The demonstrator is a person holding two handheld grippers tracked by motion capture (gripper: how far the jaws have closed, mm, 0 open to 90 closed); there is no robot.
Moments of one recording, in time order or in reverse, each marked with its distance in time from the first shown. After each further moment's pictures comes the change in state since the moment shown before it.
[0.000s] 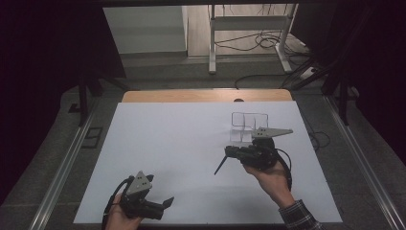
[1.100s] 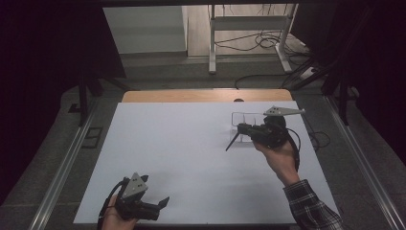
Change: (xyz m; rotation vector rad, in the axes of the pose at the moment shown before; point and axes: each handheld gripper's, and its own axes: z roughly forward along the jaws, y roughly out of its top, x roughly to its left) left arm 0.002 -0.007 -0.006 -0.009 0.049 0.009; right arm -0.041 0.037 -0.014 -0.060 -0.138 0.014
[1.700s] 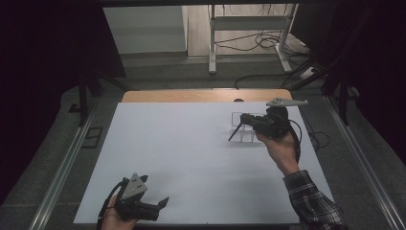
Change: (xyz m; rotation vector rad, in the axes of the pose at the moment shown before) left arm 0.000 -0.002 -0.001 -0.002 0.011 0.005; right arm -0.014 0.018 0.002 -0.033 -0.047 -0.005
